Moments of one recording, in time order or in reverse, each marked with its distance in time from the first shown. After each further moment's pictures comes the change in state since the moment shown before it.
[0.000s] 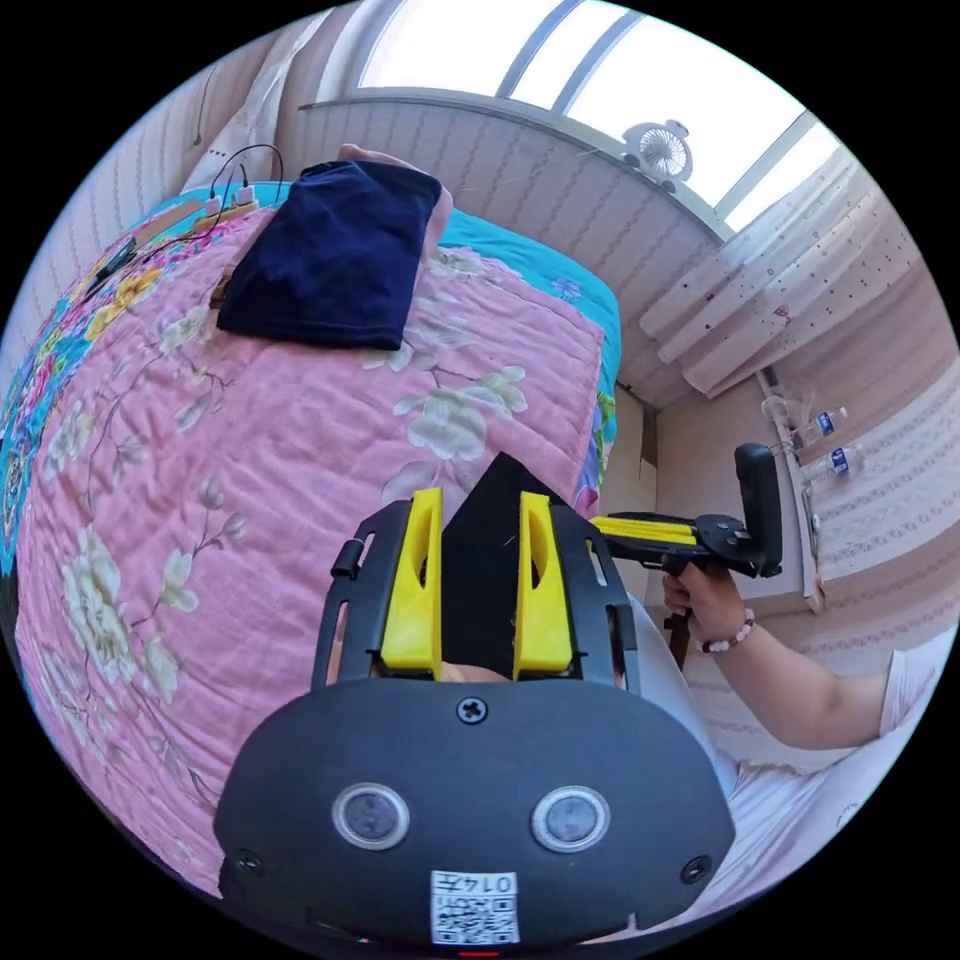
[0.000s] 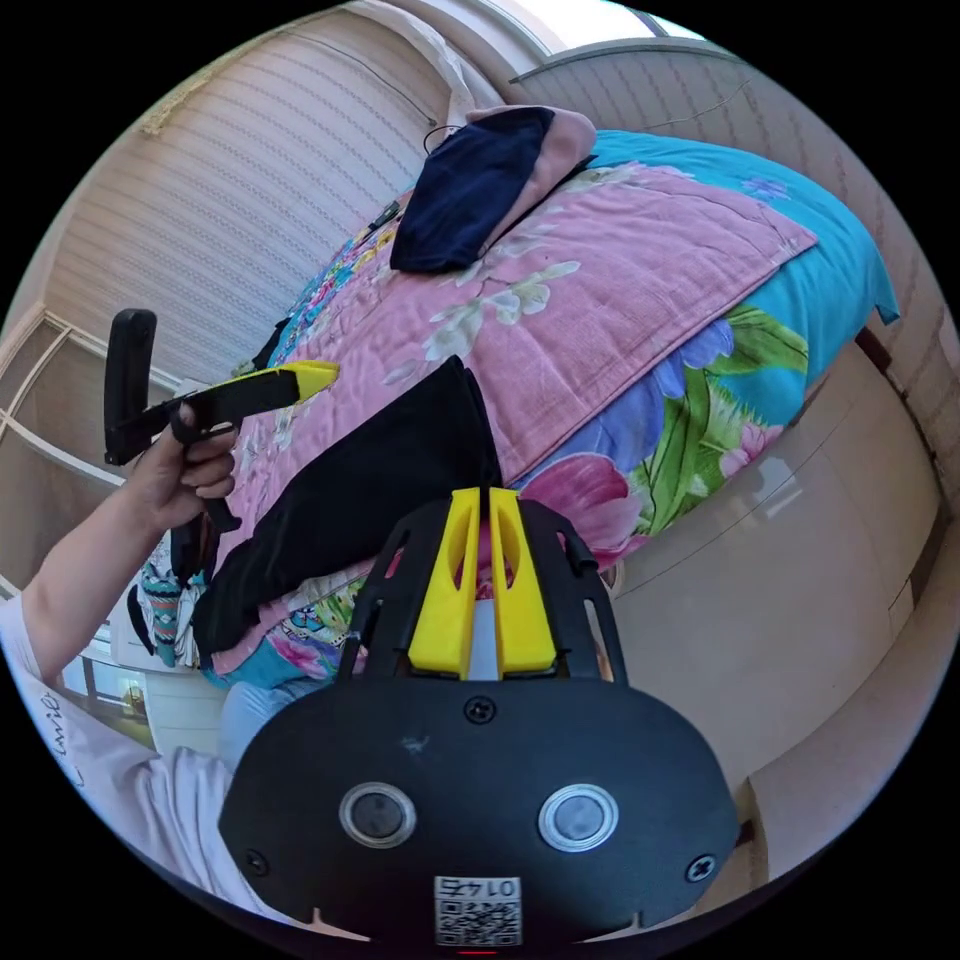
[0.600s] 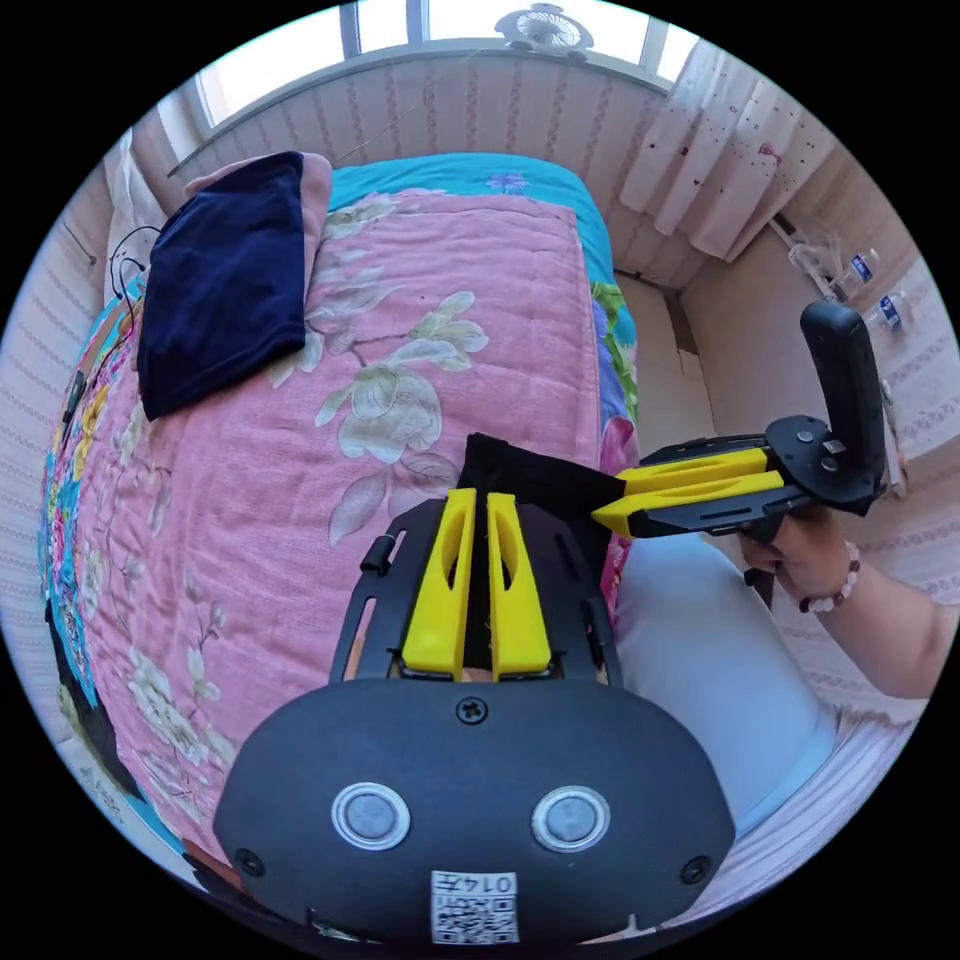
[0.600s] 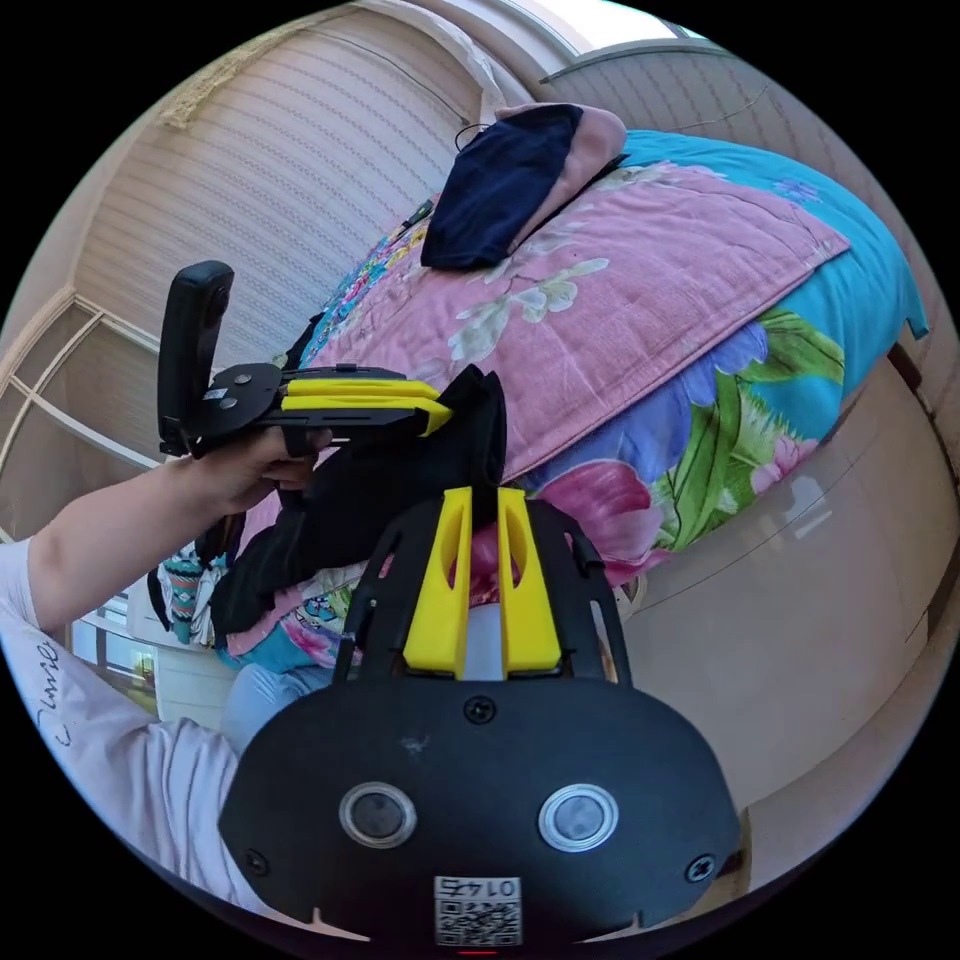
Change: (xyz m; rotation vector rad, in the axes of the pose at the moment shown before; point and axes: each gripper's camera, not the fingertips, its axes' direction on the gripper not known) left arm 0.055 0.024 0.000 -0.112 -0.136 0.244; right arm 0.005 0.017 -0.034 0.036 -0.153 -0.055
